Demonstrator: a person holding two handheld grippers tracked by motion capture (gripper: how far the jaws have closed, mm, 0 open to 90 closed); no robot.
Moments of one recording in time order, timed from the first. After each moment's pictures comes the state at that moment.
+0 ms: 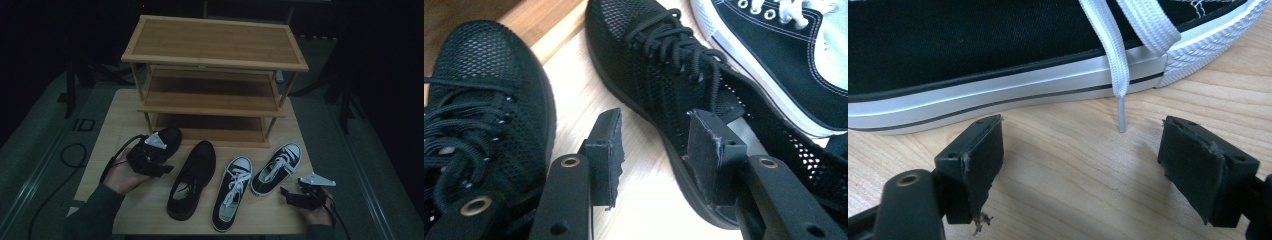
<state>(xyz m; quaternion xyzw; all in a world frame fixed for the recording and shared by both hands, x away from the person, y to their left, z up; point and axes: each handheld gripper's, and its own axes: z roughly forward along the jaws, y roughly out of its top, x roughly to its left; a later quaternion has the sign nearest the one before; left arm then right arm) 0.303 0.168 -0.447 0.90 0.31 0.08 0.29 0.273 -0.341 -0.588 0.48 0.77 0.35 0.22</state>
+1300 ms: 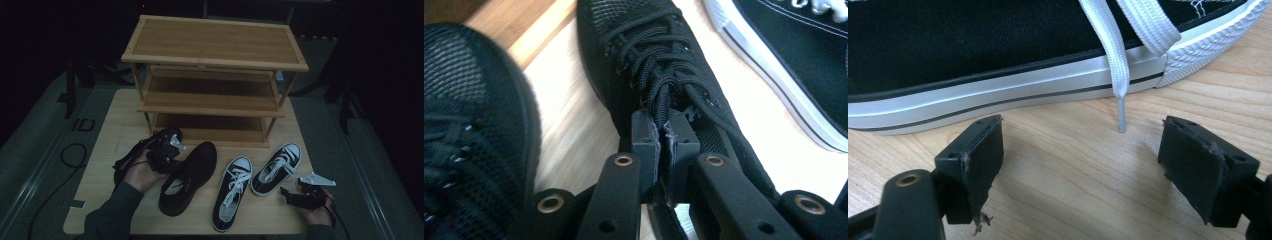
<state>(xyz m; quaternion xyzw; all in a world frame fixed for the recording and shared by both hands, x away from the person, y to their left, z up) 0.317 0.127 -0.461 0.92 0.32 0.09 0.23 0.274 -0.341 -0.588 0.48 0.77 0.35 0.22</state>
